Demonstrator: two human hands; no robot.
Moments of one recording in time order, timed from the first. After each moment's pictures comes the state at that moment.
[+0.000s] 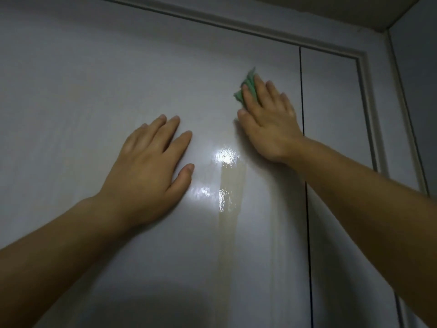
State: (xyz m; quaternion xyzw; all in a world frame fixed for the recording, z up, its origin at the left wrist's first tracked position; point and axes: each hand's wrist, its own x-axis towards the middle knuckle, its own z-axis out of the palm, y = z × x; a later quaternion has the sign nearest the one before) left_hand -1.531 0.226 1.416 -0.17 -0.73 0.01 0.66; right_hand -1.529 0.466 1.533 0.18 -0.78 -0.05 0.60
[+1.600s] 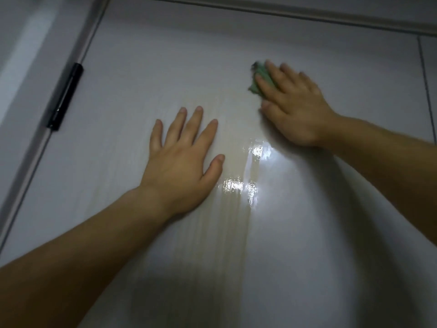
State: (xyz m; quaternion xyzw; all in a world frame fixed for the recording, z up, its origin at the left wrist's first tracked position) left_hand -1.530 0.077 1.405 -0.11 -0.76 -0.04 0.64; right_hand -1.529 0.302 1.544 0.22 -0.76 -0.15 0.60
